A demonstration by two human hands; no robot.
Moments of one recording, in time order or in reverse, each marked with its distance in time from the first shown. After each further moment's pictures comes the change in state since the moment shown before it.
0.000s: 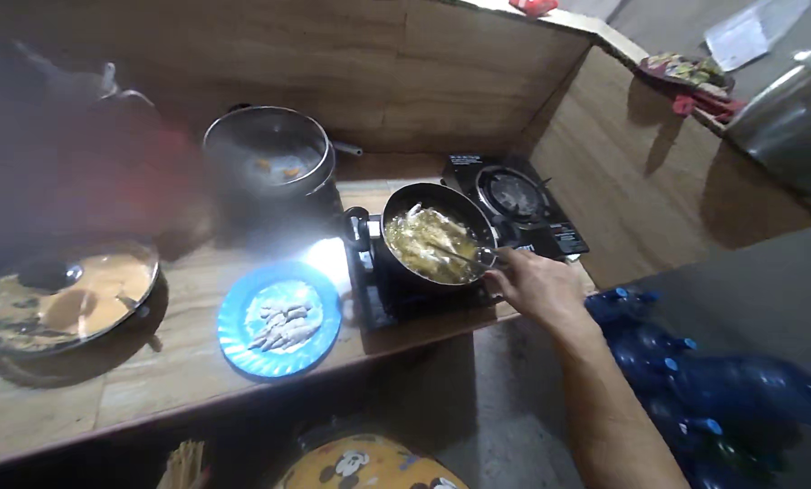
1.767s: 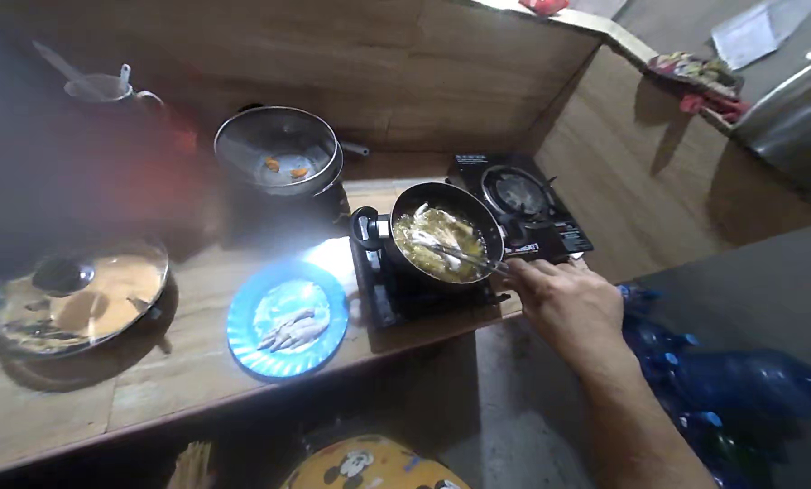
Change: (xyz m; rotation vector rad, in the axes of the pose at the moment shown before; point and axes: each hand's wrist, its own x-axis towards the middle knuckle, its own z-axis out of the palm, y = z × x) left_hand 0.026 -0.031 0.003 -0.018 0.003 0.063; right_hand -0.029 -0.027 -0.023 -0.135 0.238 -0.145
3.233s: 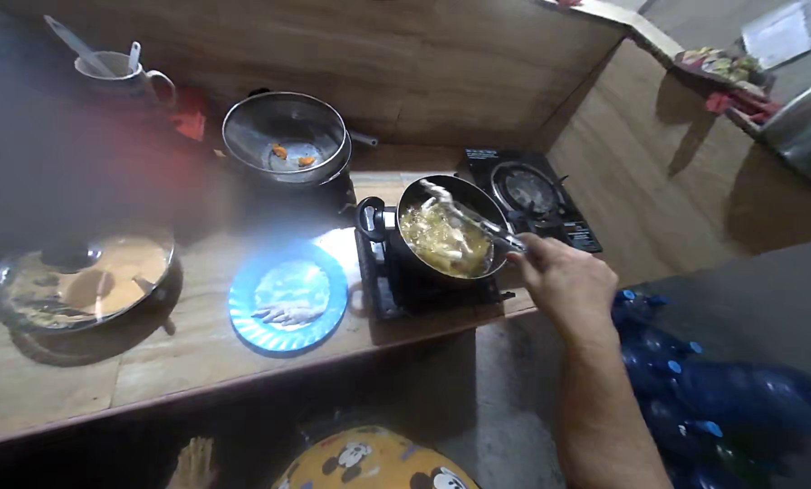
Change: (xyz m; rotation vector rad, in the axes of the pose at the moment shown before) left_hand -0.045 0.035 -0.002 0.033 -0.057 -0.183; right_hand 0.025 -0.001 0.005 0.143 -0.132 0.301
